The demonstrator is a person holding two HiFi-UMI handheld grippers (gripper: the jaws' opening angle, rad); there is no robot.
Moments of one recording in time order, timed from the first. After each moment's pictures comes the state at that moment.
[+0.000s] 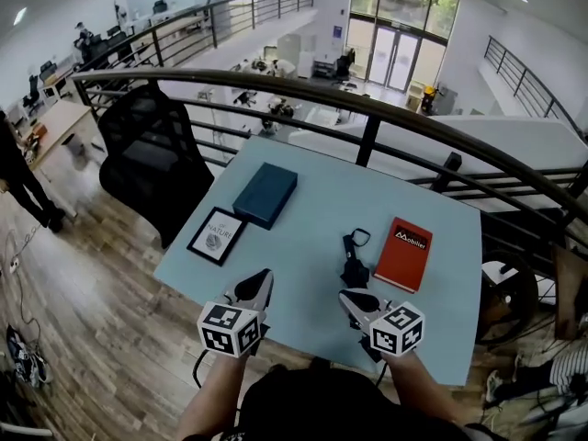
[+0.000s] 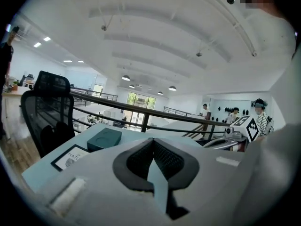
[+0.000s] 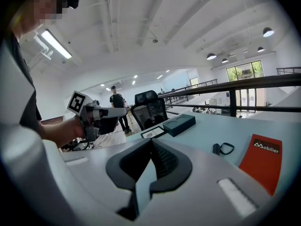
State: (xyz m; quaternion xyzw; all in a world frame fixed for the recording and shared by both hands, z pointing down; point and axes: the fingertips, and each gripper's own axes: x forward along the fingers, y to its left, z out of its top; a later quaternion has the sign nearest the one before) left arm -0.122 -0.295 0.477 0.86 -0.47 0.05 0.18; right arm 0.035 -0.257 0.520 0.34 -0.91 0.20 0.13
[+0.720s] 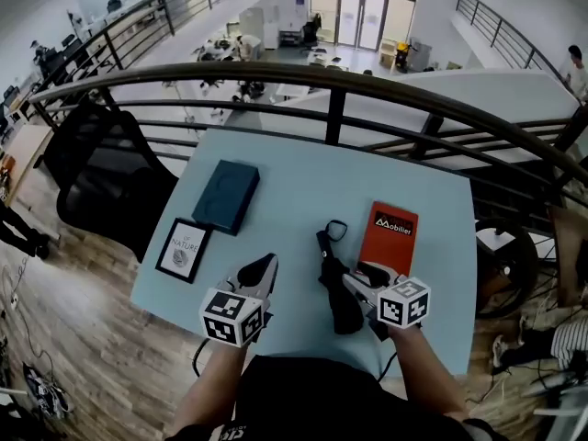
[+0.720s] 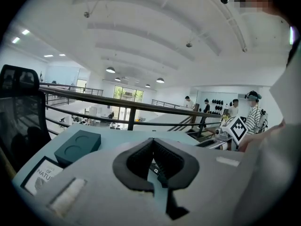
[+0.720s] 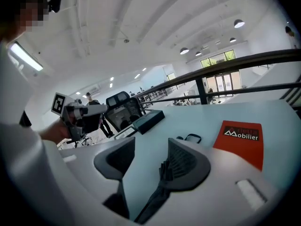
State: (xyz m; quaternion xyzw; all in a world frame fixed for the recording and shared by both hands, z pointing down) left arm -0.023 -0.396 0.495 0.90 -0.39 0.09 0.17; right arm 0.148 -0.359 0.573 0.44 -0.84 0.29 0.12
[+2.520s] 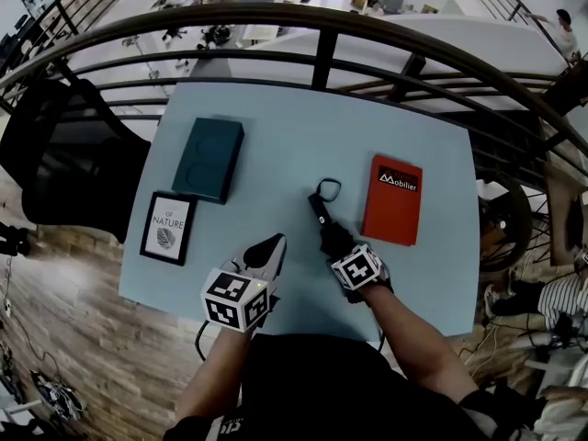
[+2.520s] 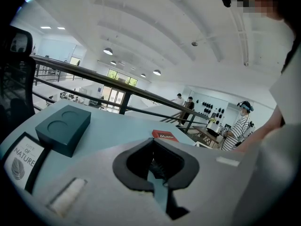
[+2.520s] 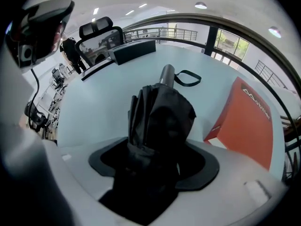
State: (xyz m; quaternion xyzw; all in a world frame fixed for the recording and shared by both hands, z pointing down) left arm -0.017 -0.410 0.564 0.91 -0.31 0.11 0.26; right arm 0.127 -0.349 0.775 0.43 -0.71 0.32 0.47
